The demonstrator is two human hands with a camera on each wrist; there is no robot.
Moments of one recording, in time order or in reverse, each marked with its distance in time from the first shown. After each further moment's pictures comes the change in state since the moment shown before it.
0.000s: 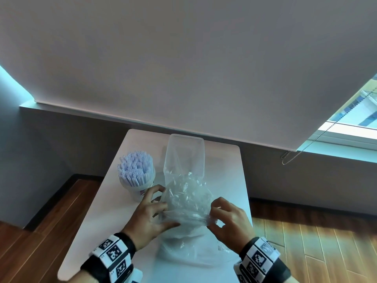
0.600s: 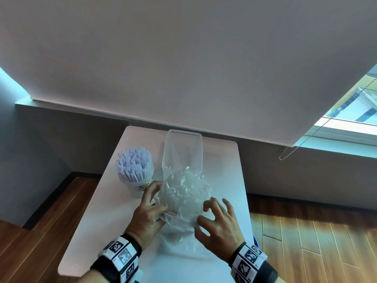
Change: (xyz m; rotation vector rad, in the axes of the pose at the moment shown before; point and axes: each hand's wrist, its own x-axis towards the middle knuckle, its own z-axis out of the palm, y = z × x) left_hand -0.008 -0.021 0.020 0.253 0.121 0.278; right_hand -0.025 -0.020 0.024 -0.231 0.017 -0.063
